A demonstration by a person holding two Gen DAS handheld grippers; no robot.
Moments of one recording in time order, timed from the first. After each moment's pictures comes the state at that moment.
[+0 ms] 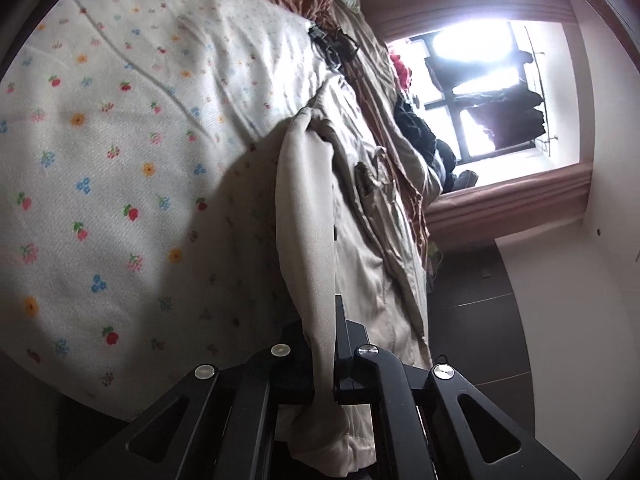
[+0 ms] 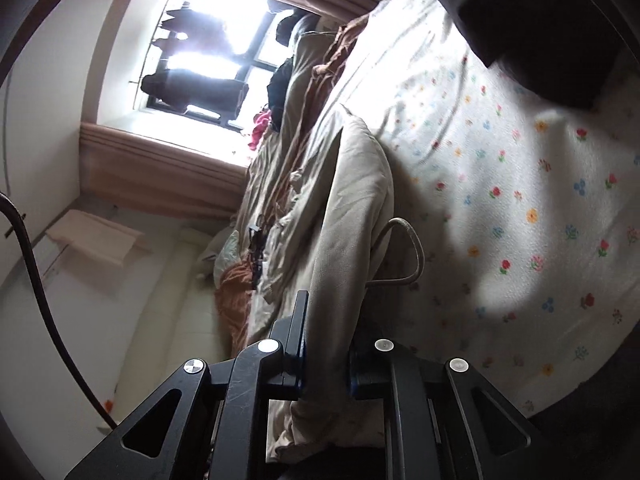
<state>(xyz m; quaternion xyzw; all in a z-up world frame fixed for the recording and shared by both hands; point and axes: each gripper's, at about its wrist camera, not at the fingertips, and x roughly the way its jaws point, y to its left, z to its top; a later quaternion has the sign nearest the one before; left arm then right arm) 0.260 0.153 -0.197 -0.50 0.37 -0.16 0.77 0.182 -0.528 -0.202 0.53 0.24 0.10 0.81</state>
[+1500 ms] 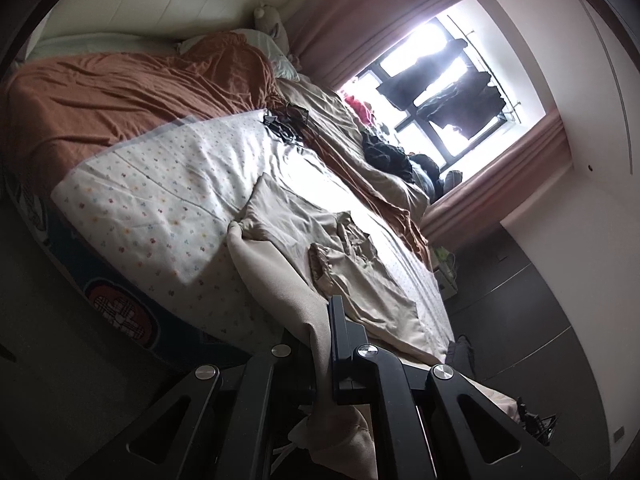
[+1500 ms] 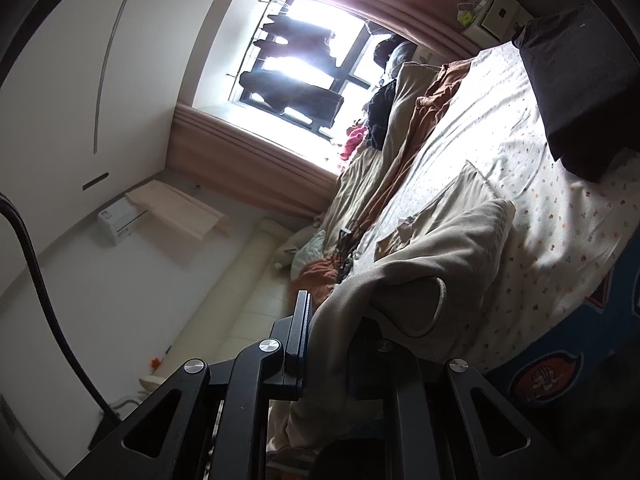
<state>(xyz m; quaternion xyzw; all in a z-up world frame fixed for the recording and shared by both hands) 0.099 0.166 -0.043 -0.36 0.30 -0.12 0.88 0.058 -0.503 -0.092 0.48 0.15 0.20 0.84</state>
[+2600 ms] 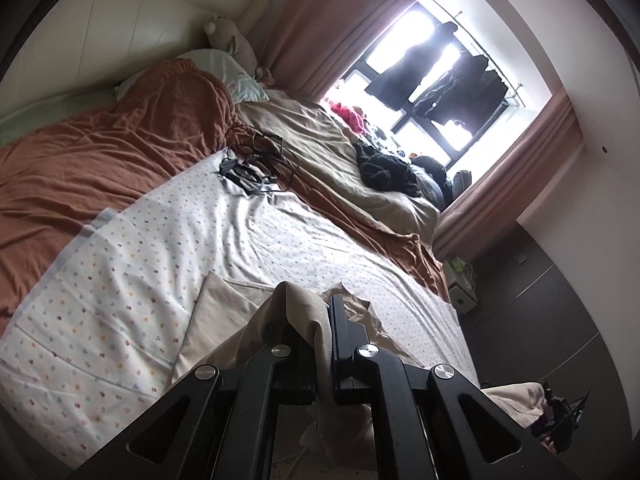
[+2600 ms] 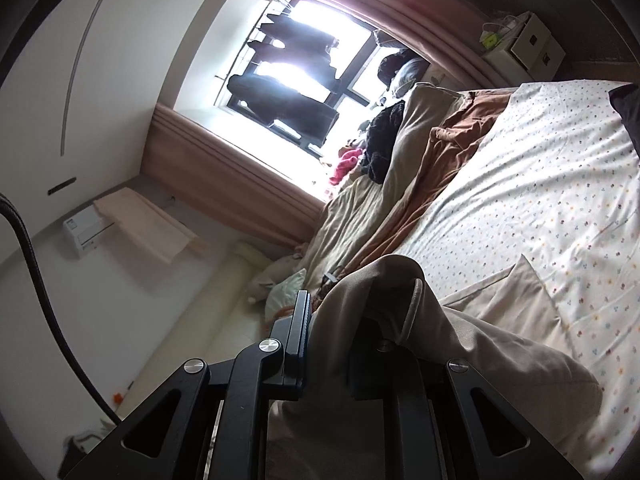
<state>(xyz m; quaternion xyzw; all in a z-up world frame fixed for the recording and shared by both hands) 0.365 0.141 0.031 -0.30 0.30 -0.12 0.90 0.299 -0.518 -0.012 0.45 0.14 0.16 0.87</state>
